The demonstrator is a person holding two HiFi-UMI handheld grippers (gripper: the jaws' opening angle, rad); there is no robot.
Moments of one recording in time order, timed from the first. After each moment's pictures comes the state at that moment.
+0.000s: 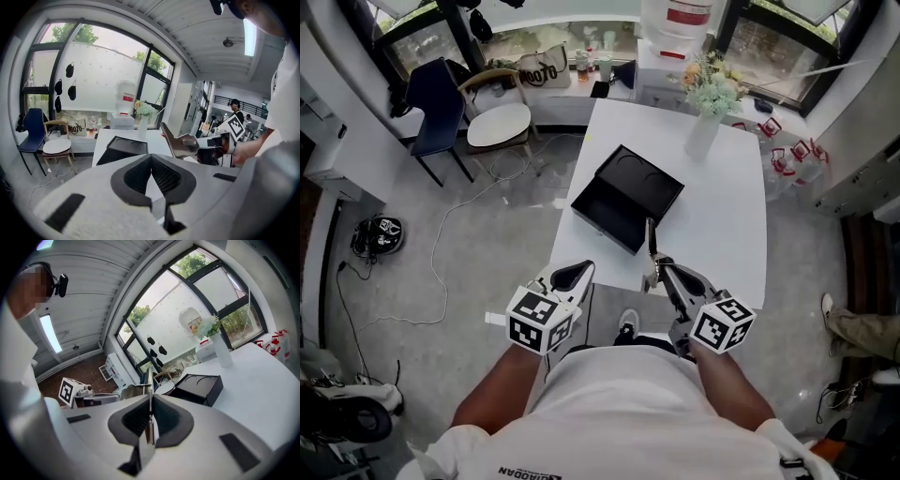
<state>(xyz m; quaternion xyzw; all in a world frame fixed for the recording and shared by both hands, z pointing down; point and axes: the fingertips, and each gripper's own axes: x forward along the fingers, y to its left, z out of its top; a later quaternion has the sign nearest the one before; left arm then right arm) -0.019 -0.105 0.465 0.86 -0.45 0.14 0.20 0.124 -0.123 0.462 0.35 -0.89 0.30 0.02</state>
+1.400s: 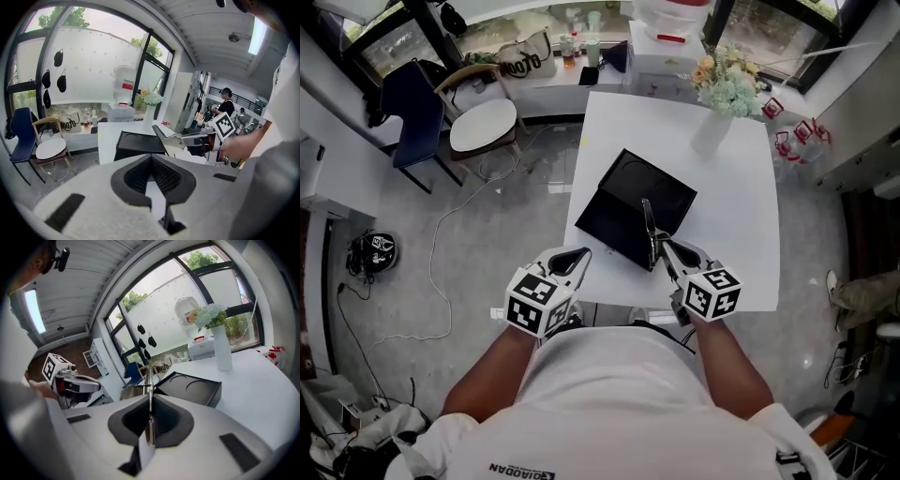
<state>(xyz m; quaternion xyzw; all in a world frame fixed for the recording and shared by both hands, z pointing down) -0.079 -0.208 0.508 0.87 -0.39 0.21 0.22 0.076 -0.243 0.536 0.41 -0.86 0.28 0.12</state>
